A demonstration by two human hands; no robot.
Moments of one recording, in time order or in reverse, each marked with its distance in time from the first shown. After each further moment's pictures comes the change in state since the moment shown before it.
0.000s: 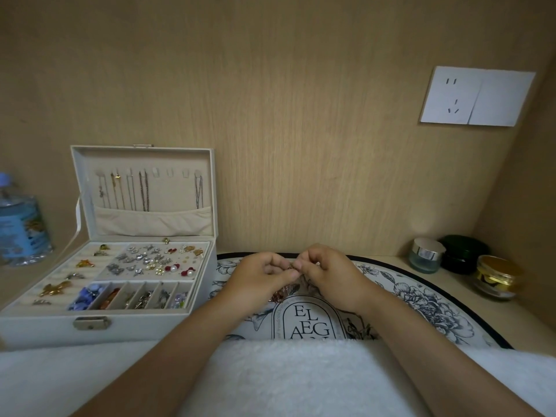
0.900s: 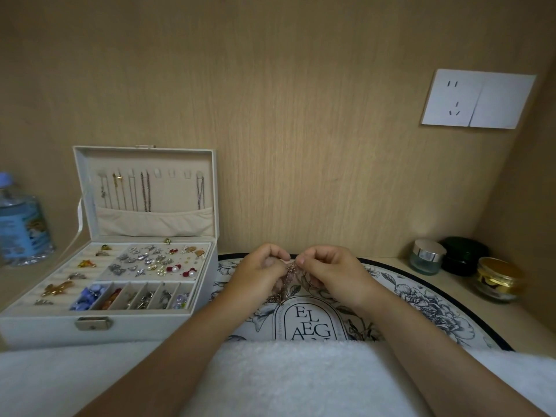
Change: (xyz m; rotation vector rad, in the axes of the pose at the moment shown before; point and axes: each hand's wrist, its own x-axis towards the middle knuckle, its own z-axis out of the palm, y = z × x) left_hand -0.004 0.009 -0.001 -0.101 0.035 0.054; right_hand -0.007 -0.017 -0.003 0.421 0.014 0.121
